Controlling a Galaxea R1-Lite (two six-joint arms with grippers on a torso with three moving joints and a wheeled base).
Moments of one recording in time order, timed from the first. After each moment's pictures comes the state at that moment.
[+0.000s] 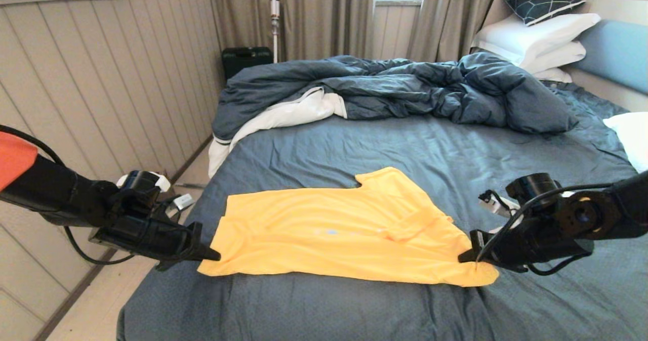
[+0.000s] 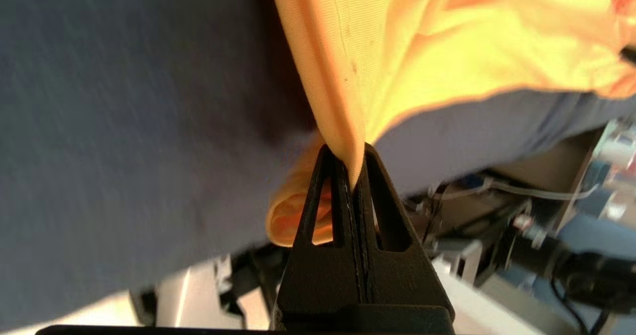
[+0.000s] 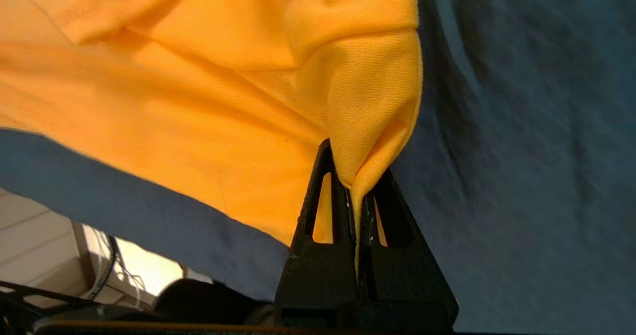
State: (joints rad) left arm -0.06 2.01 -1.03 0.21 -0.66 -0.21; right arm -0.05 1.91 -0.92 0.07 0.37 0.15
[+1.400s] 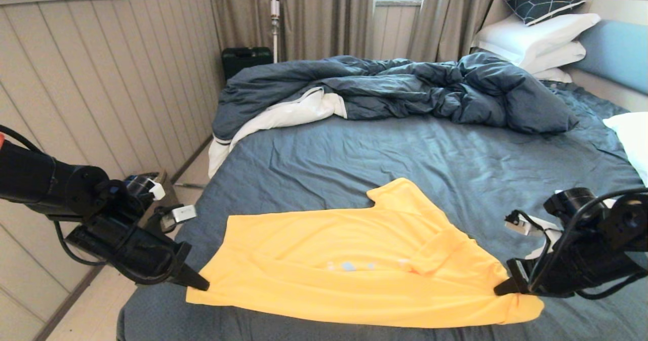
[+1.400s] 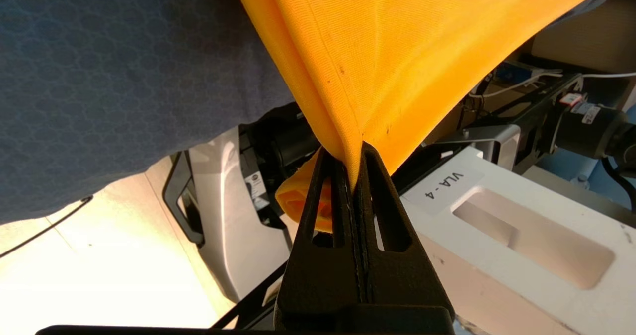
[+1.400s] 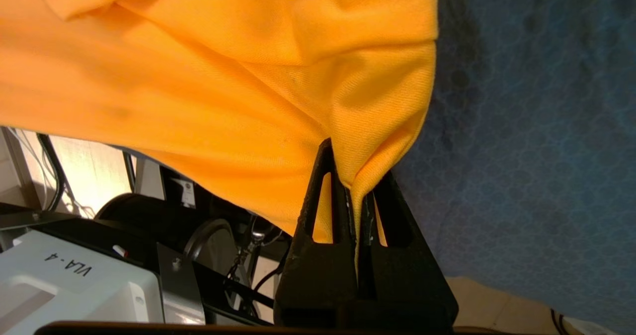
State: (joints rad) left arm -0.08 1.93 -1.07 0.59 -0.65 0.11; right arm -0.16 1.80 -0.84 0.29 0.38 -0.12
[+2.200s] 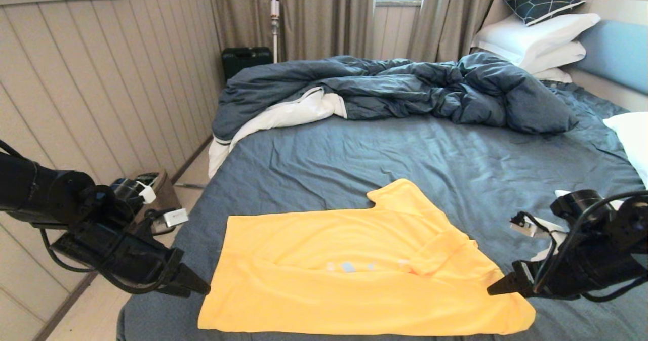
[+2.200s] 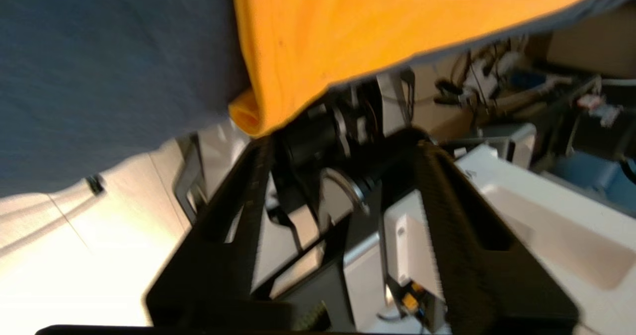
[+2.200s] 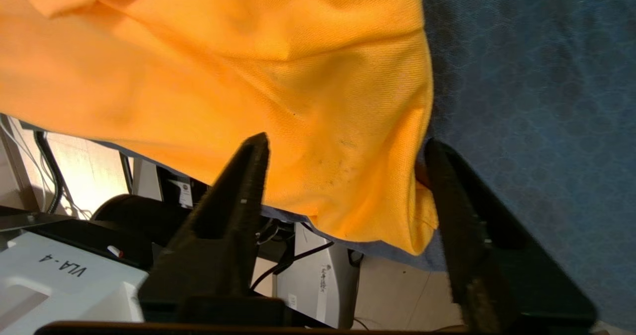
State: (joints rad) left arm -0.06 1.88 -1.01 0.55 -0.62 0.11; right arm -0.19 1.79 -0.83 0.29 0.38 -0.13
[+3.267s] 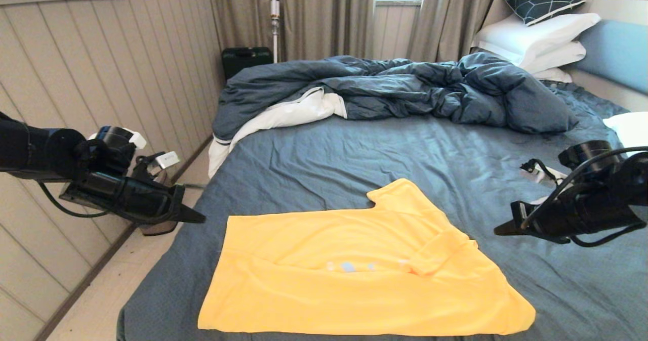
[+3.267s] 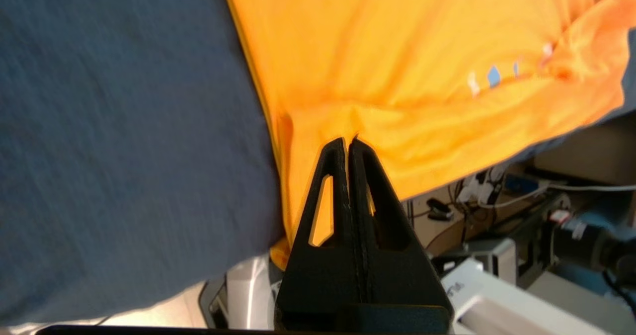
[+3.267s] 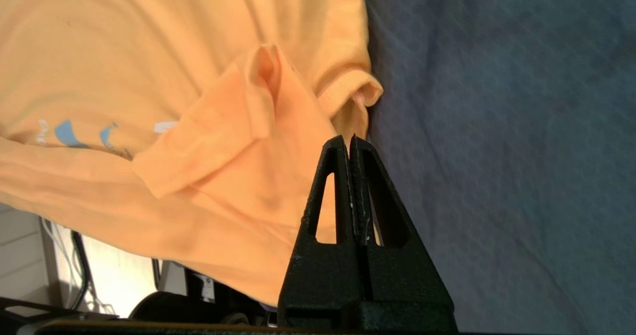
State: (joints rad) left arm 0.00 1.95 -1.32 0.47 -0.63 -0.01; right arm -0.21 1.84 -1.13 0.29 0.42 0.00
